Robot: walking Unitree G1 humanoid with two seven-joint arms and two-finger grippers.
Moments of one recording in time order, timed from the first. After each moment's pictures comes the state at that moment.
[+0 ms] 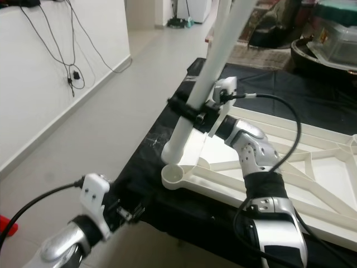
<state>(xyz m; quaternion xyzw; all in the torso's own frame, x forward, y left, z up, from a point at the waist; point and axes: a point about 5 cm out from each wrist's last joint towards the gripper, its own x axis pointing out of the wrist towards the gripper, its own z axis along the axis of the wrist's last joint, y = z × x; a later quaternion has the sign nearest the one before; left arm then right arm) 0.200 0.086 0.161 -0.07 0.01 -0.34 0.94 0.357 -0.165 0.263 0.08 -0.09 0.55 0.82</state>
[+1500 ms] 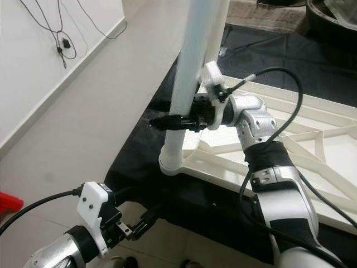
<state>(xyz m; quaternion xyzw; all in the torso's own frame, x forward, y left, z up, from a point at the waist) 0.179 0.085 0.164 -0.08 0.05 -0.36 0.93 0.339 -0.137 0.294 -0.13 -0.08 0.75 0.64</state>
